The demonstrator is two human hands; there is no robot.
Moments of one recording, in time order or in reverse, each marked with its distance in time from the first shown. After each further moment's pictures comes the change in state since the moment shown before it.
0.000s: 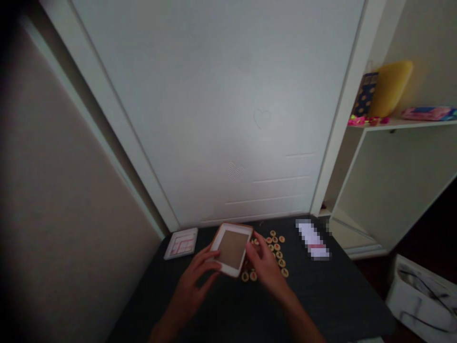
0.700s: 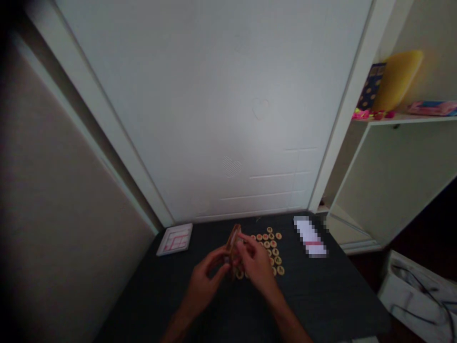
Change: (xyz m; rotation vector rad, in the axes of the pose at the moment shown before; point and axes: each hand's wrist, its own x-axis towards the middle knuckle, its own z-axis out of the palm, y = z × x) left_hand 0.016 0.010 0.052 -0.362 0.067 -0.264; right_hand 0.019 0.023 -0.004 -0.263 0.045 -0.085
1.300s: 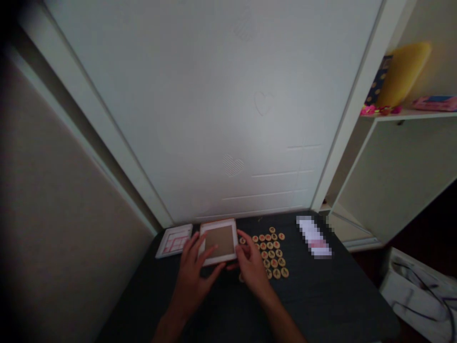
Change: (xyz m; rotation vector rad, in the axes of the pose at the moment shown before) left_hand 0.011 -0.018 -0.035 0.585 0.116 0.283; right_hand 0.011 0.025 0.033 0.288 -0.032 0.093
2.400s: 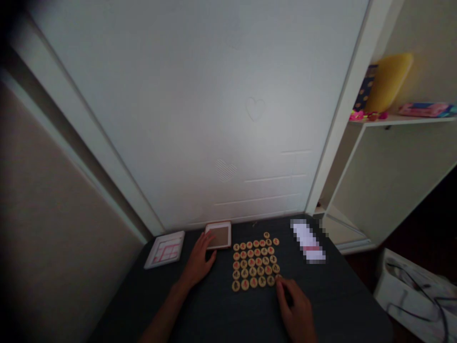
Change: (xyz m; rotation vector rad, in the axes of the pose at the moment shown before) left_hand 0.017 -0.119 0.087 0.085 -0.159 -0.016; right_hand -0.082 0.047 -0.147 -0.959 0.362 -0.317
